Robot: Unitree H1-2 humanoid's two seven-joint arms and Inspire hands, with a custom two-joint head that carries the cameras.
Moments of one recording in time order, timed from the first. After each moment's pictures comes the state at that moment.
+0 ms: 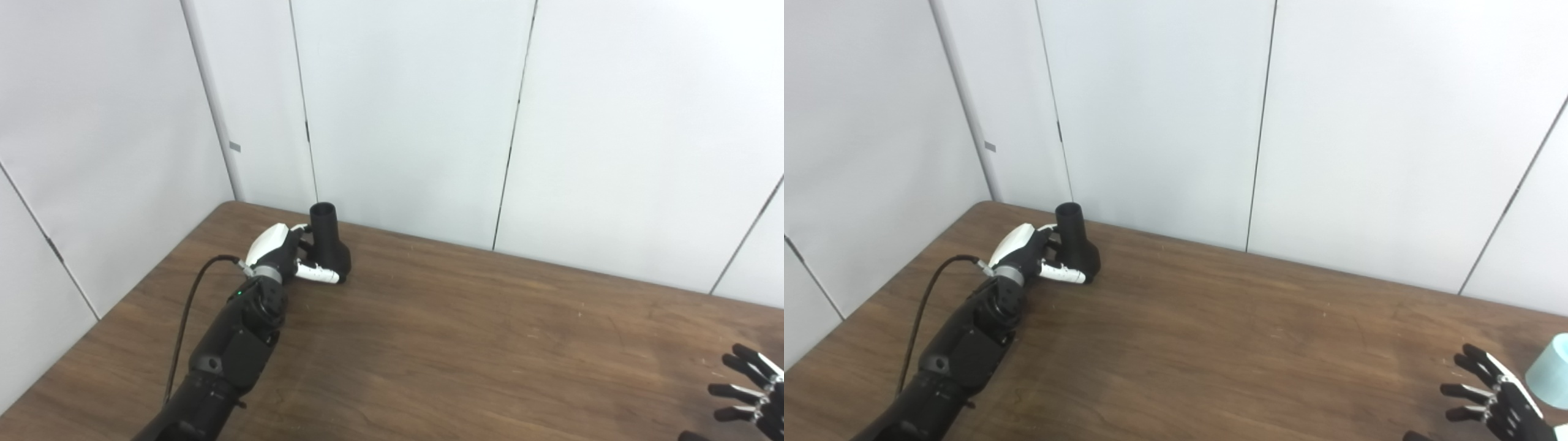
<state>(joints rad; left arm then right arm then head) -0.54 0.47 -0.03 0.42 0.53 0.41 -0.02 -0.04 -0.22 -0.11 -0.13 -0.07 -0.09 0.04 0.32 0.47</state>
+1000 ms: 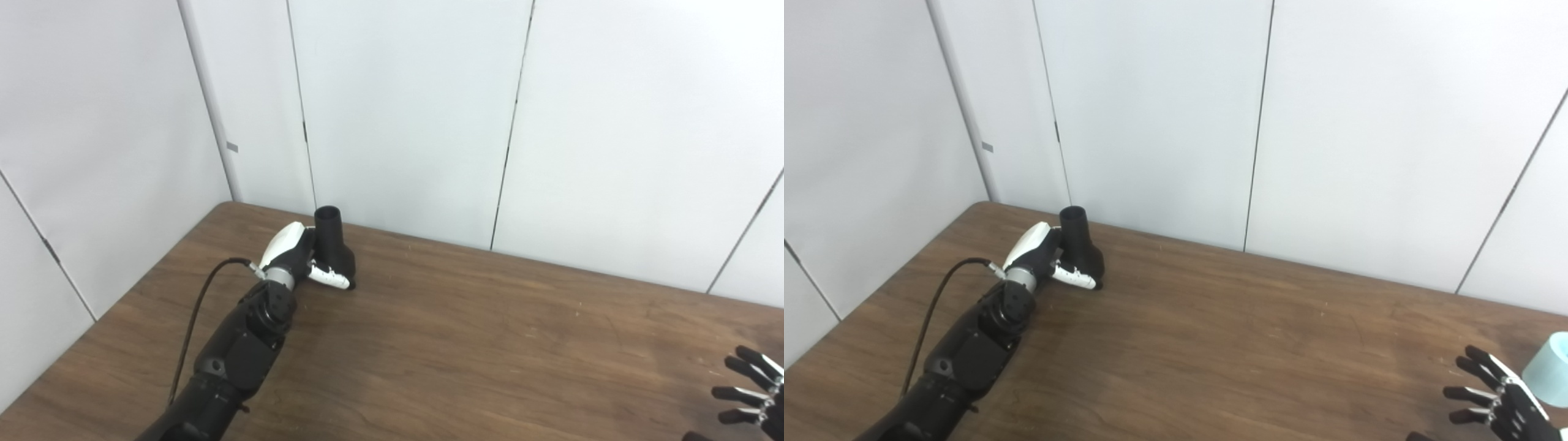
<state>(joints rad) -0.54 0.46 -0.06 0.44 0.45 0.28 0.02 -0.02 -0.22 -0.12 -0.16 -0.07 -0.05 0.04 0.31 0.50</state>
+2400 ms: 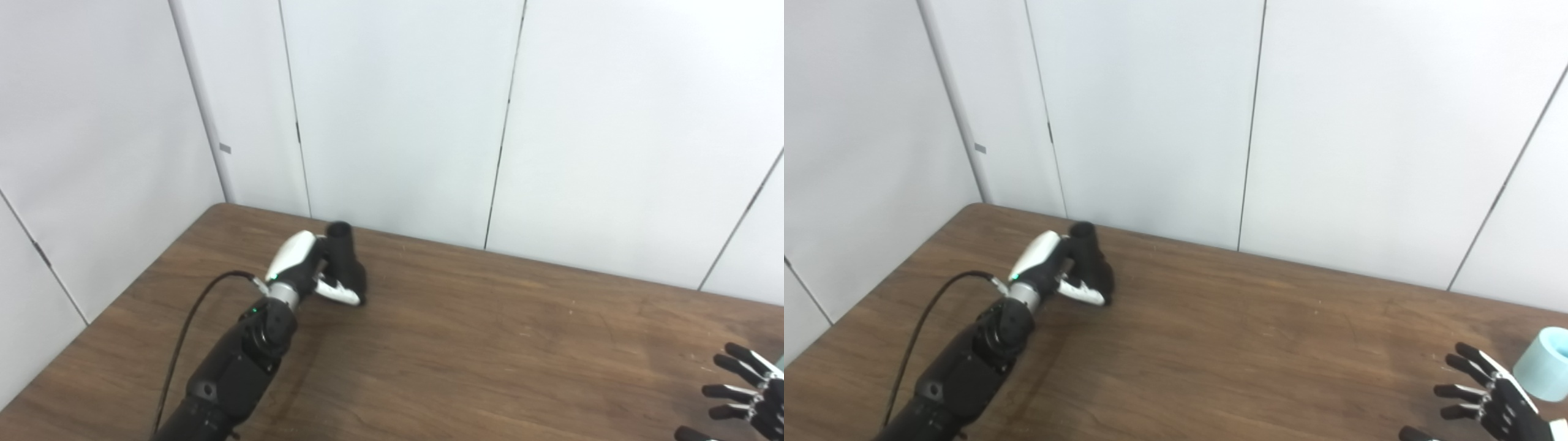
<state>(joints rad) -0.46 0.45 -0.15 0.32 0.45 0.17 -0.02 -0.03 -0.21 -0.11 -0.19 -0.05 -0.01 0.04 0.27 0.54</state>
